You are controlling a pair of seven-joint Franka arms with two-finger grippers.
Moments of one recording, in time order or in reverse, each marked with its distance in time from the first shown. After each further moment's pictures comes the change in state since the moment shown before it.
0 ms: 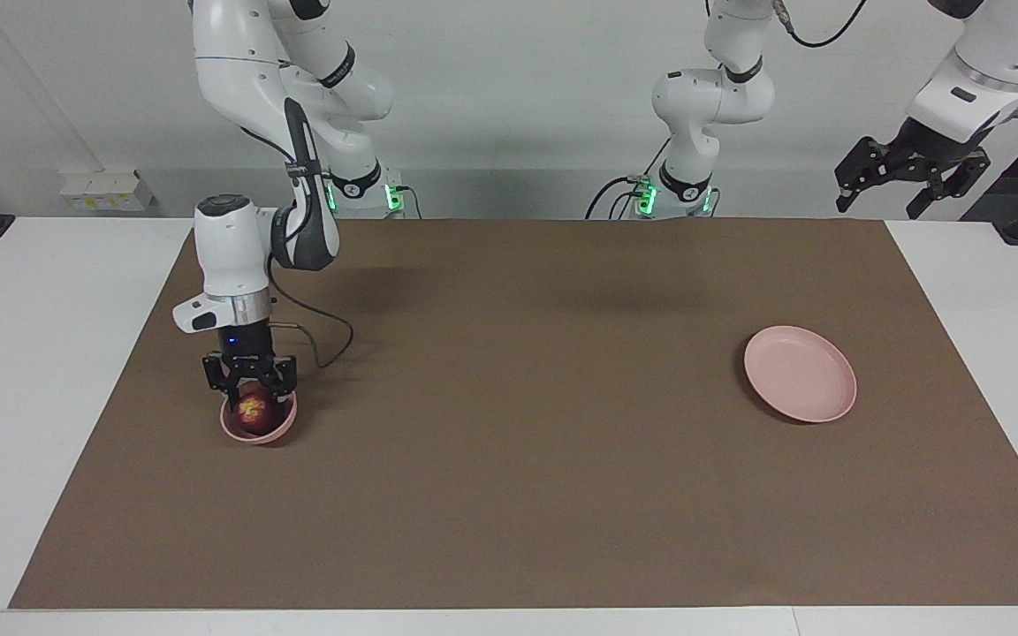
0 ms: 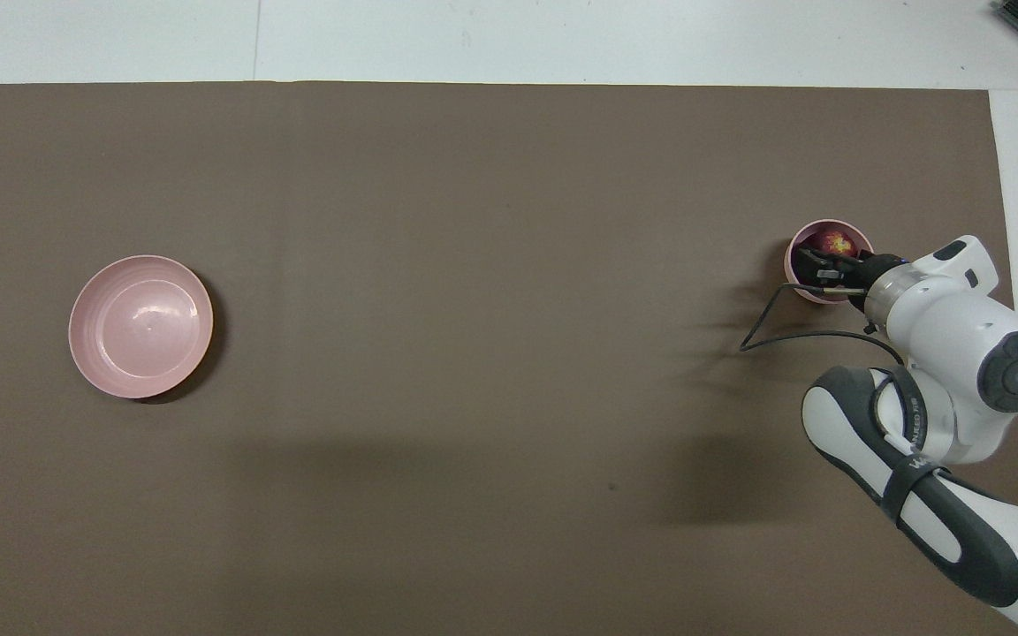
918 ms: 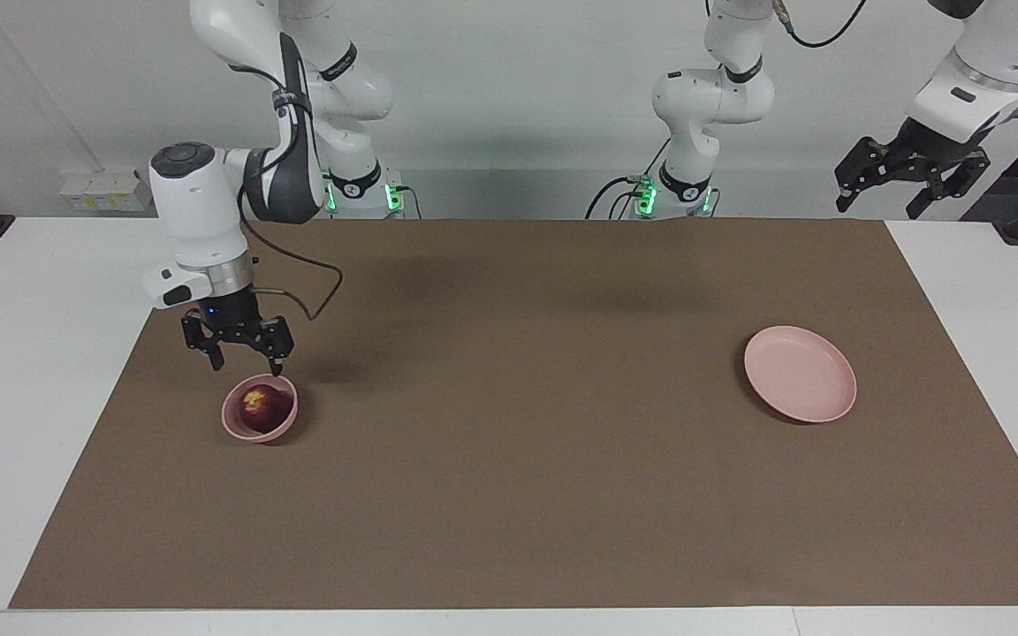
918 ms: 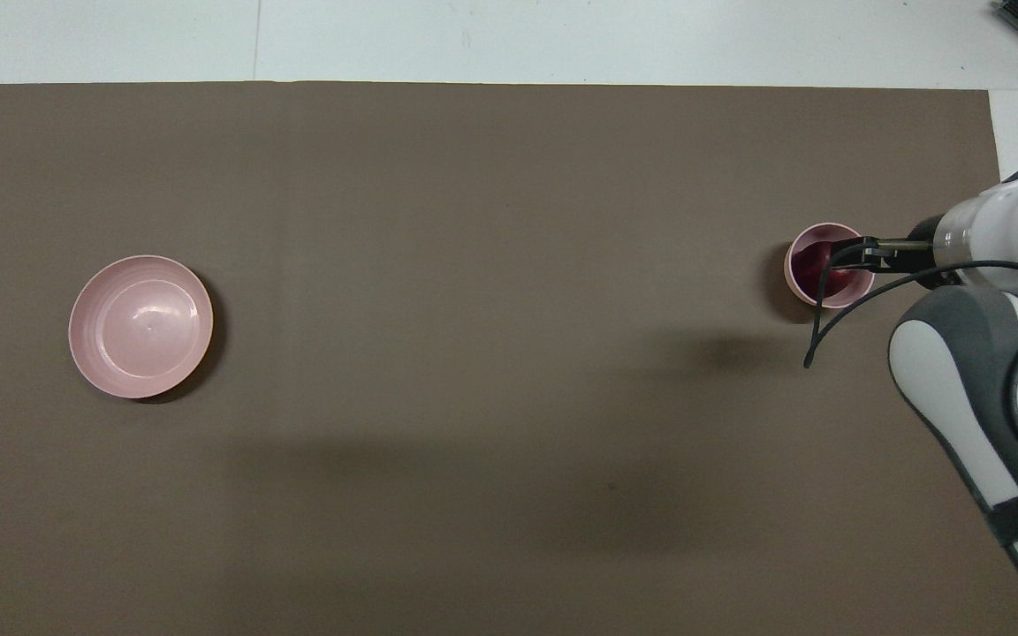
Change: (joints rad) left arm 0.000 0.000 0.000 0.000 0.000 0.000 0.000; right arm 0.000 -0.158 0.059 0.401 0.018 -1.016 0.009
